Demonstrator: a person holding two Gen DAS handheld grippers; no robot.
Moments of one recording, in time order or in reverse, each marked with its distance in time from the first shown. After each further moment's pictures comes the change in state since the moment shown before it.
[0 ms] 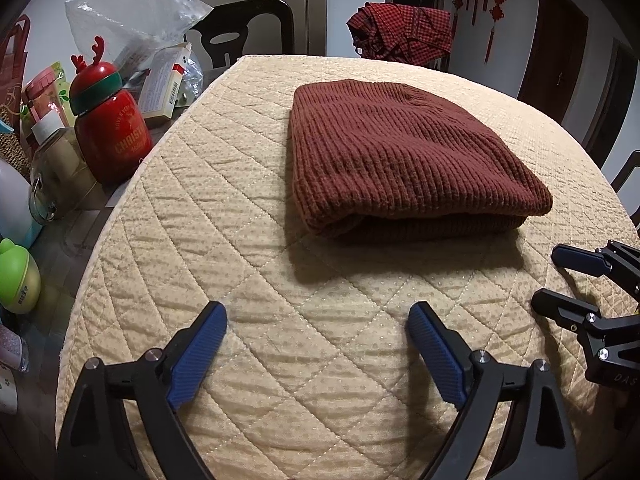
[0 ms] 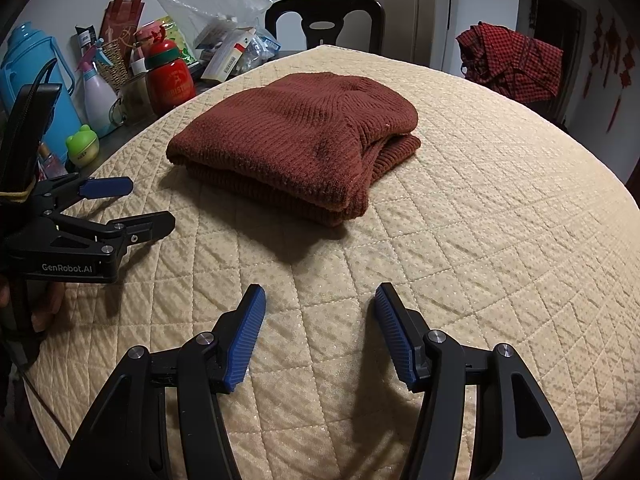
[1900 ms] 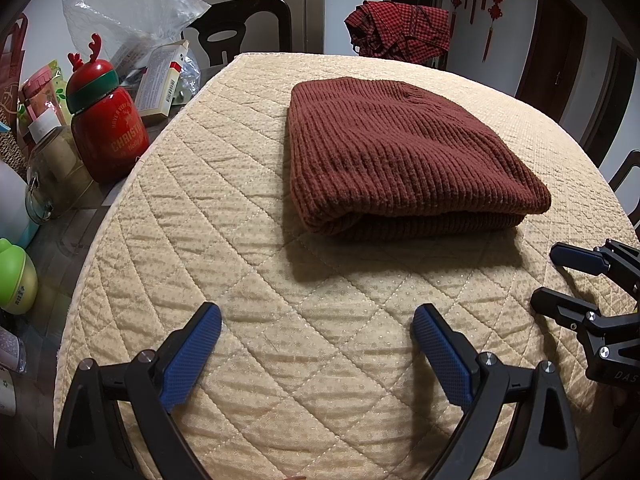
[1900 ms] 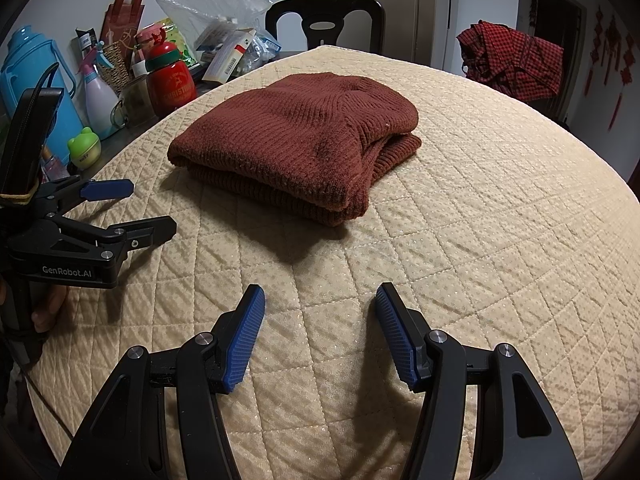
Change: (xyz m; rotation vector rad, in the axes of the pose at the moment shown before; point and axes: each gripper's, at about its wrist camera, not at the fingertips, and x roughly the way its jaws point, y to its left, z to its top) left arm 0.002 0.000 0.000 0.000 0.005 -0.010; right arm 0.000 0.000 0.000 0.002 0.000 0.003
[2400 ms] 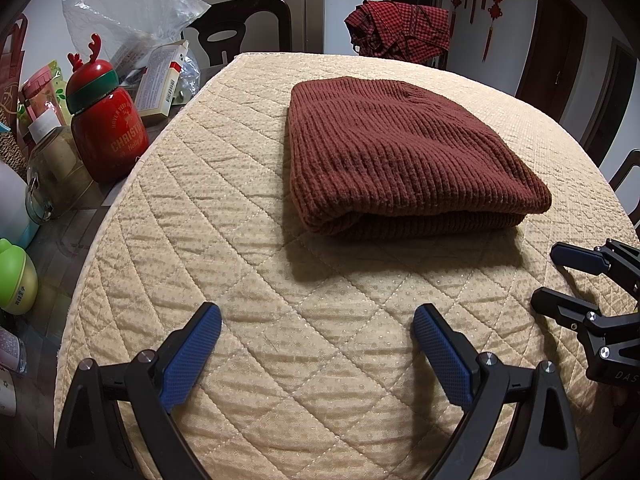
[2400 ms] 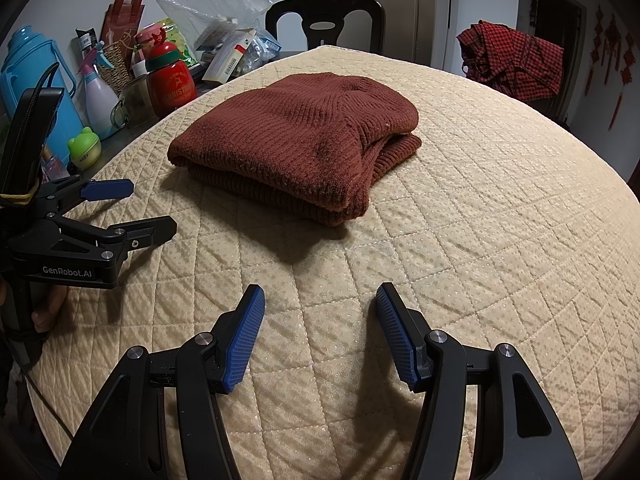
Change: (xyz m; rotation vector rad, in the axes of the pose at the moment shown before) left arm 0.000 0.000 0.000 0.001 0.001 0.001; right arm 0.000 0.001 0.001 0.000 0.000 0.001
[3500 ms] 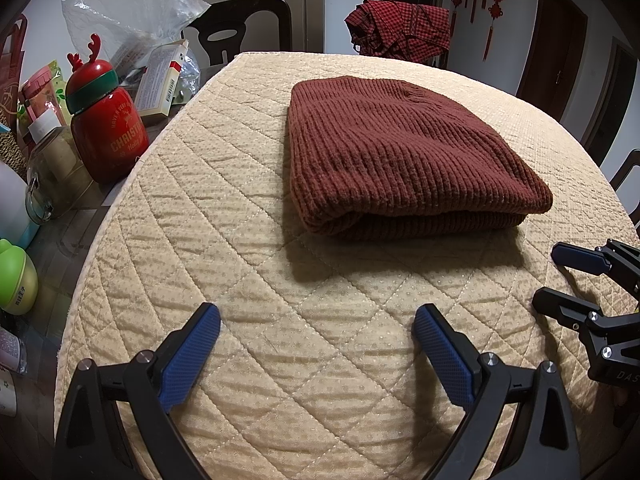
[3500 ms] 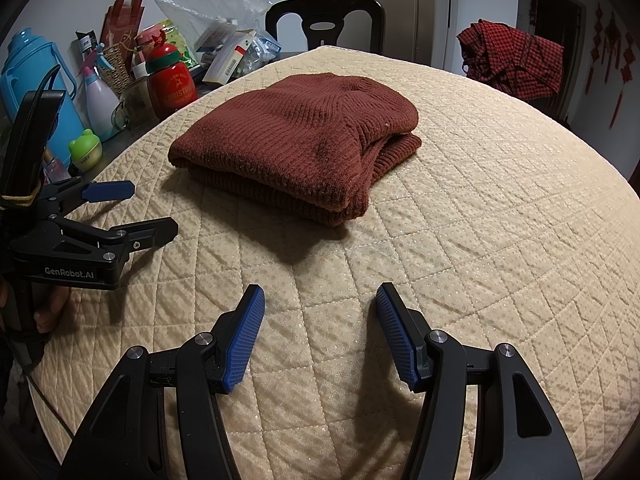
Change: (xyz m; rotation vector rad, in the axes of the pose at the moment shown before) left arm 0.000 0.000 0.000 0.000 0.000 -0.001; right arm 0.000 0.004 0.001 0.002 0.000 0.003
